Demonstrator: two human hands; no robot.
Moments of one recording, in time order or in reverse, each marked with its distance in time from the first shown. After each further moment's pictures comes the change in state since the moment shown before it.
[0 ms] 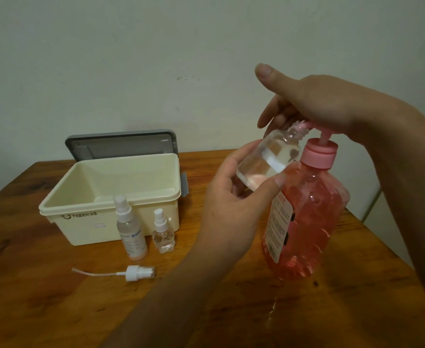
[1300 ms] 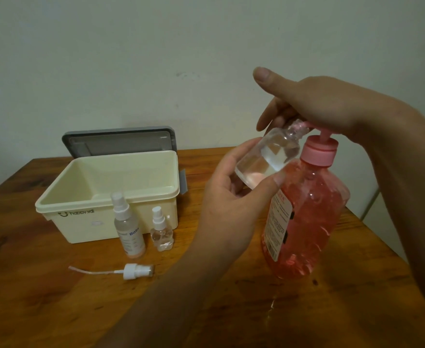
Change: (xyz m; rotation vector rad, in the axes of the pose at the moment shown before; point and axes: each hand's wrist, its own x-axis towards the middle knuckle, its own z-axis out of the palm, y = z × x) left_hand 0.000 -0.001 -0.001 -0.004 0.001 0.006; right_hand -0.004 -0.002 0.003 -0.037 -0.010 0.030
